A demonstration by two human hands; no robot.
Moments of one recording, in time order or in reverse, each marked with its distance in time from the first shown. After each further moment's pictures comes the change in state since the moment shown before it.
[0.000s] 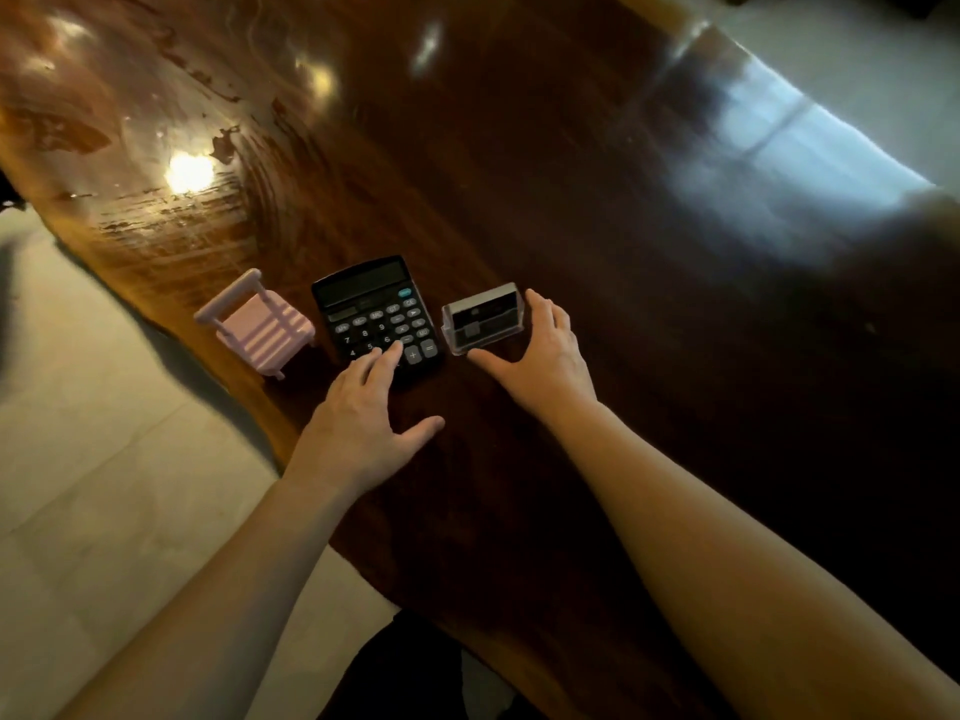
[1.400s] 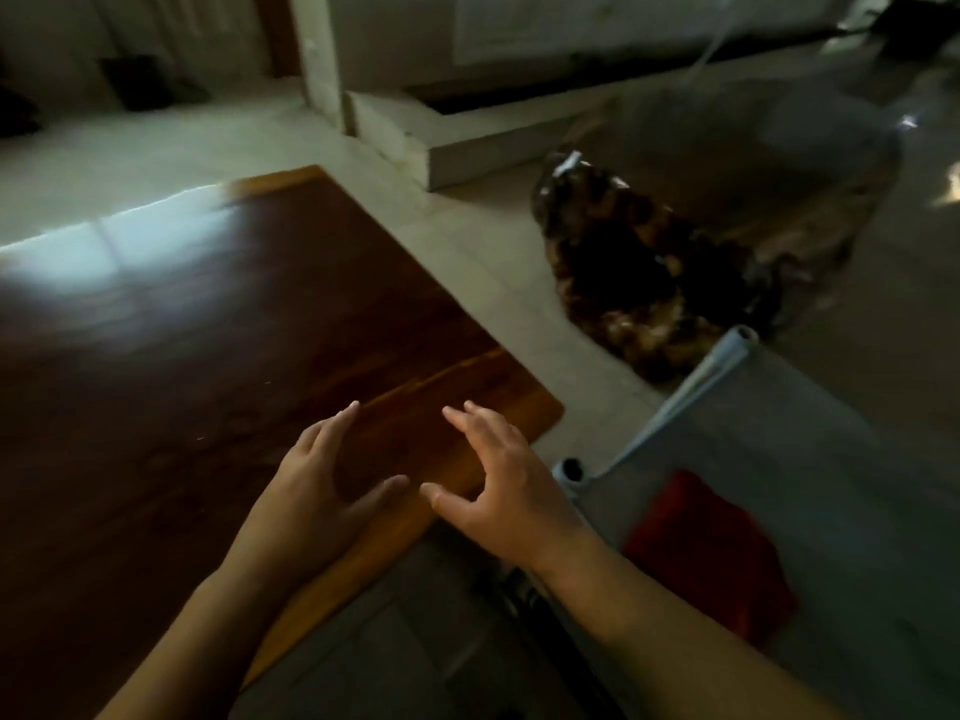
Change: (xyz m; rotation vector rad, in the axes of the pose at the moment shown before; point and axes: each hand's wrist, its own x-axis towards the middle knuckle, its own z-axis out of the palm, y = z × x) left_hand -0.405 0.342 0.162 0.139 -0.674 1.247; right_hand -0.672 0.243 -0.091 0.197 0.956 0.554
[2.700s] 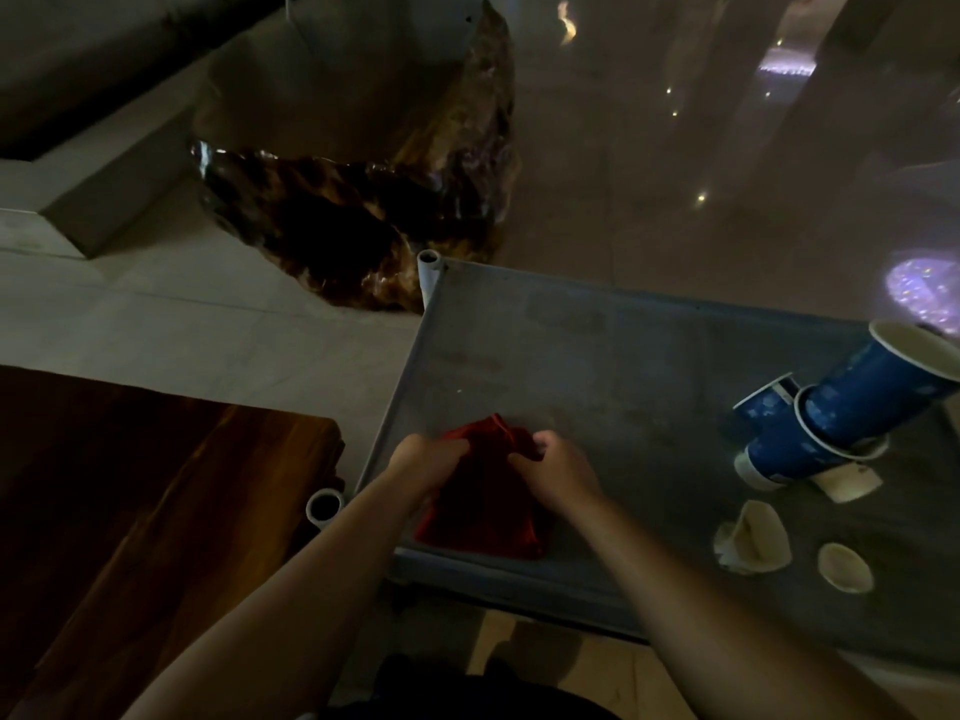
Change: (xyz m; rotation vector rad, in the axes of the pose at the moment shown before) left_hand 0.086 0.230 0.307 -0.103 -0.703 -0.205; right_hand -0.183 0.222 -0.107 0.273 0.484 1.163
